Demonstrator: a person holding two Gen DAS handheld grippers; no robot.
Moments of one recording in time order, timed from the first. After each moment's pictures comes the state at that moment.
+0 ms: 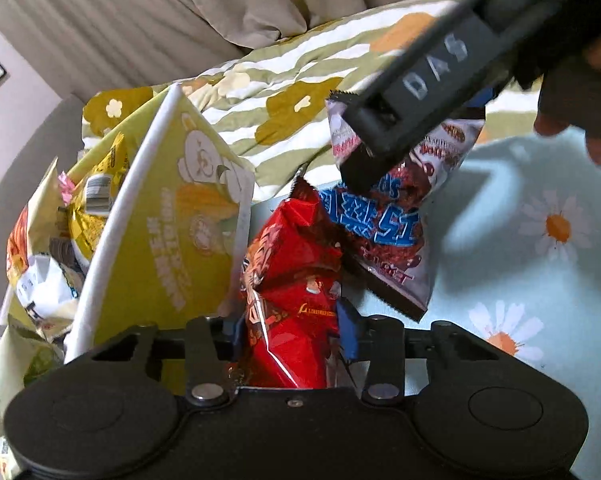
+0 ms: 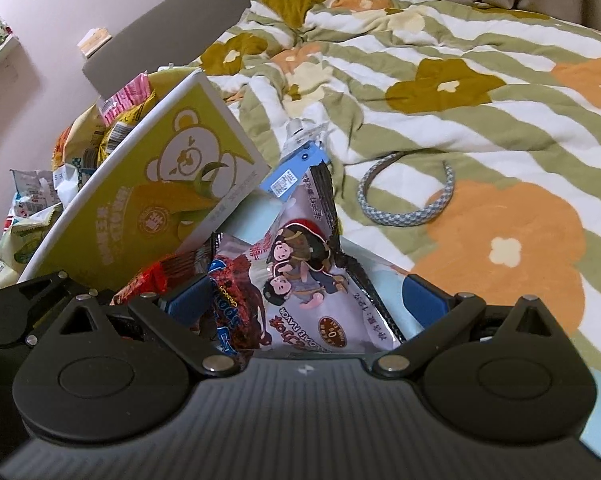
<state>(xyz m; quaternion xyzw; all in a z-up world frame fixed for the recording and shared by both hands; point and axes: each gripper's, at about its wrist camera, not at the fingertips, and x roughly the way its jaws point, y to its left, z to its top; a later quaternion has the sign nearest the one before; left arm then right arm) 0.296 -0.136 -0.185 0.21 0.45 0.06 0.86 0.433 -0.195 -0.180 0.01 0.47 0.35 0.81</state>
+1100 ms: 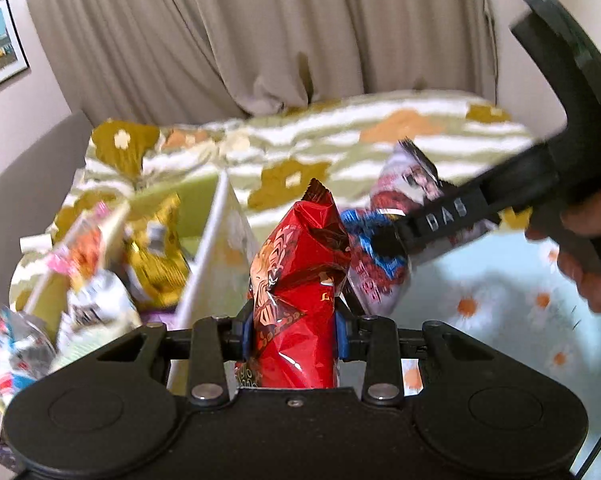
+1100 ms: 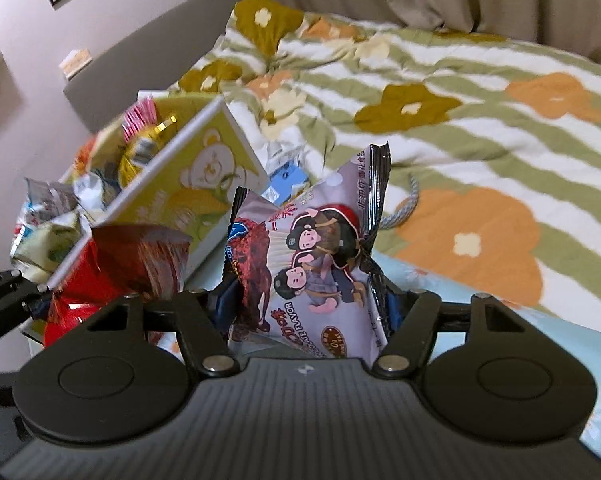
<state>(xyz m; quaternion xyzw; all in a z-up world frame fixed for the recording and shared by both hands) 0.245 -0.125 -0.089 0.13 0.36 0.02 0.92 0.366 -0.215 -0.119 0.02 0.43 0.28 0.85</state>
